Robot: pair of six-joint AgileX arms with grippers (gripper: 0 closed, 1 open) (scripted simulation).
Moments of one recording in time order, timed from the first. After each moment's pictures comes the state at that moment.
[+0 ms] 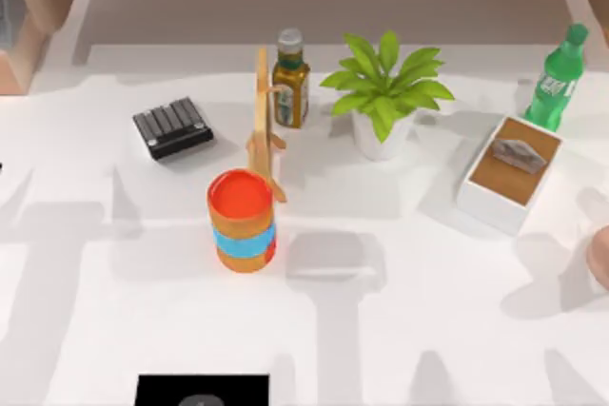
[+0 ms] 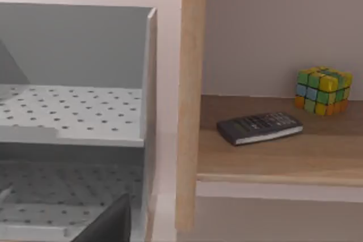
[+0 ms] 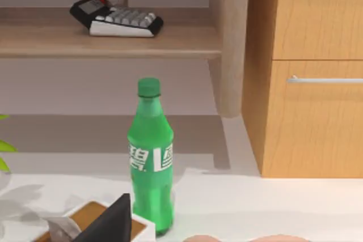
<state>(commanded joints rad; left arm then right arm) -0.12 0.42 0.45 0.00 -0.12 -0.02 0.00 0.00 0.00 0.00 0.00 0.00</state>
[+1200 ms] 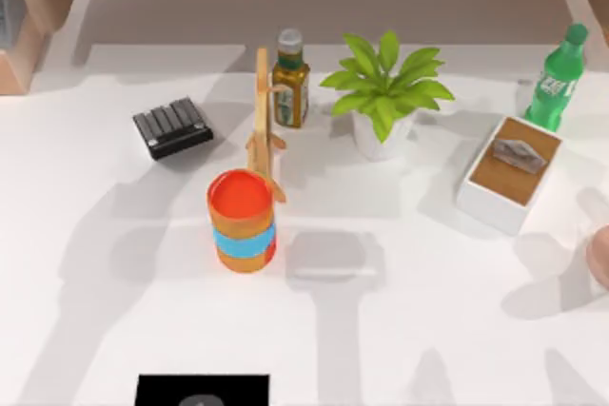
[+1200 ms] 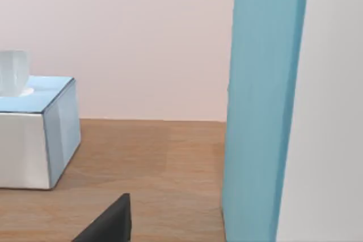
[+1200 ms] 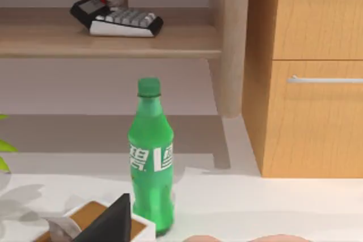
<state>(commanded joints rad) -0.56 2.00 2.14 -0.12 -0.53 0.01 0.00 0.00 0.00 0.00 0.00 0.00</state>
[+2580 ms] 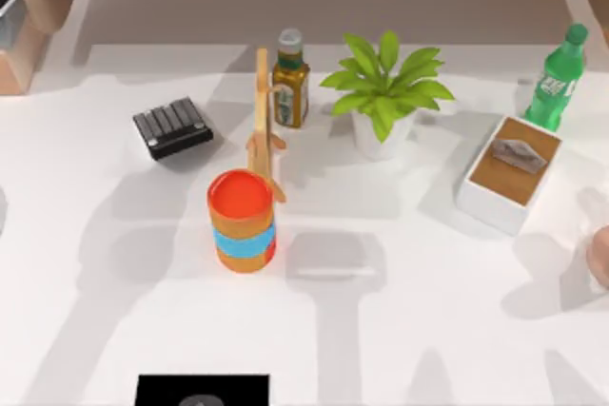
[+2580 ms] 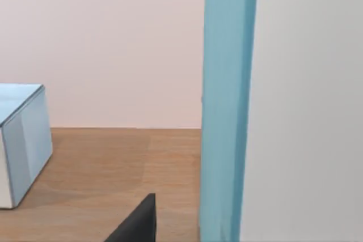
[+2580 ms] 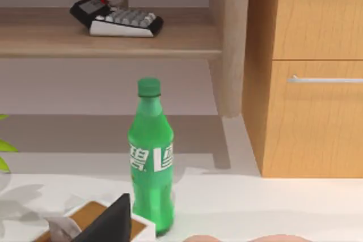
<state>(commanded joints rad) -0.55 2.14 2.34 -0.18 -0.51 0.01 0.00 0.00 0.00 0.00 0.00 0.00</state>
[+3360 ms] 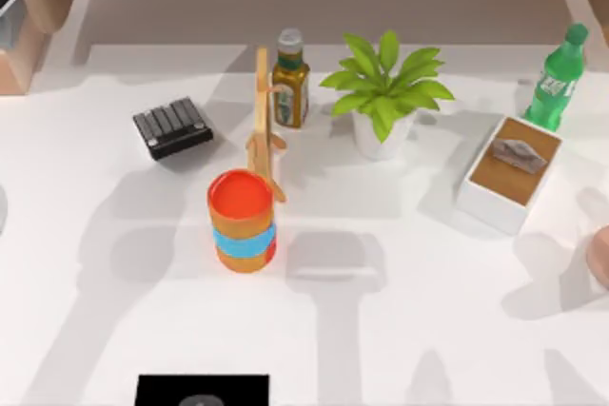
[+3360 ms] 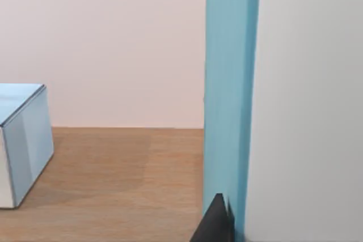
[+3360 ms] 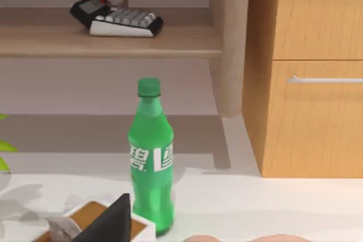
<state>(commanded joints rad) -0.55 2.14 2.34 -0.18 -0.51 0.01 0.00 0.00 0.00 0.00 0.00 0.00</state>
